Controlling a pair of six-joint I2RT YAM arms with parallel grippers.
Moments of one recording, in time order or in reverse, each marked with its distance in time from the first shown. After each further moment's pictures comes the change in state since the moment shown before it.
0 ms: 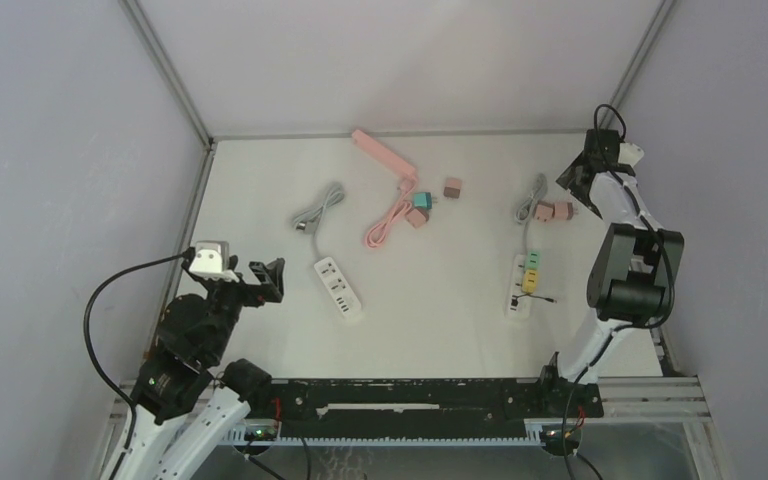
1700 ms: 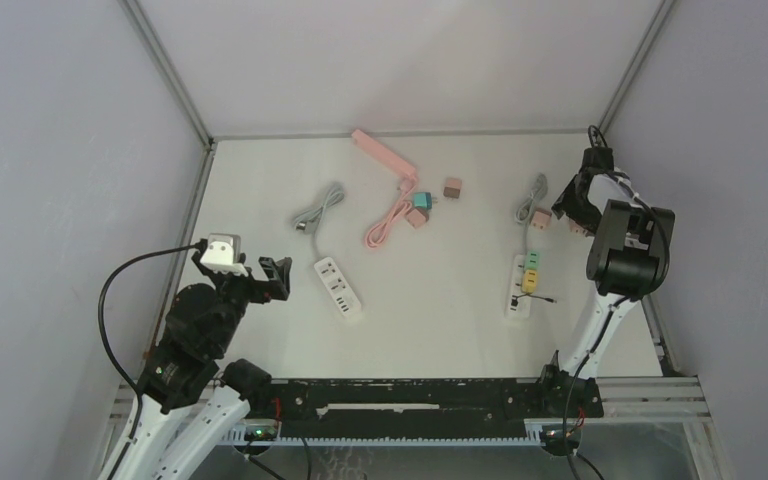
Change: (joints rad) left arm 0.017 0.070 0.000 0.011 0.053 0.007; right arm -0.053 0.253 0.071 -0.073 -0.076 -0.064
